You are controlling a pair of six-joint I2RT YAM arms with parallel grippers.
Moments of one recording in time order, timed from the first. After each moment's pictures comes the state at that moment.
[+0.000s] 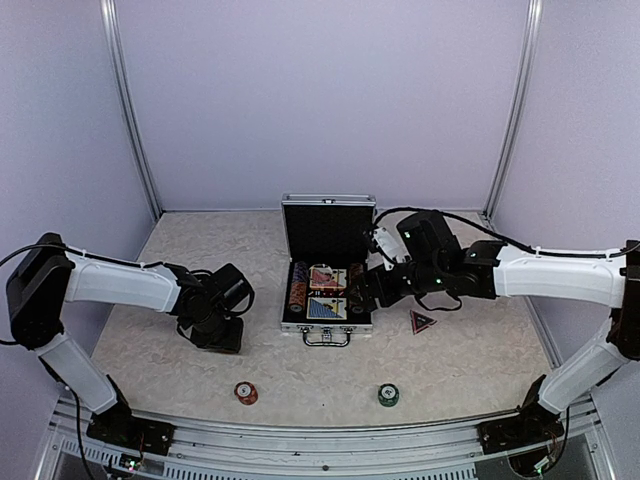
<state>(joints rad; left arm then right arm) -0.76 1.61 0.84 -0.59 -0.17 -0.65 0.86 1.46 1.02 -0.21 -0.07 0.26</state>
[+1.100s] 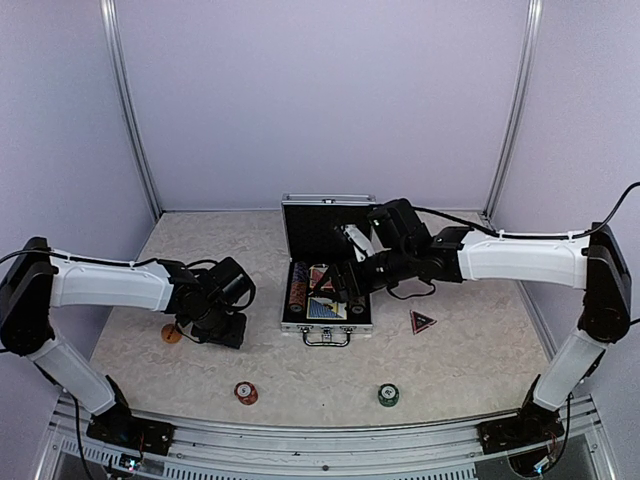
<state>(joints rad) -0.80 1.54 0.87 -0.61 -0.19 -0.59 0.86 1.66 1.21 -0.22 -0.27 0.35</state>
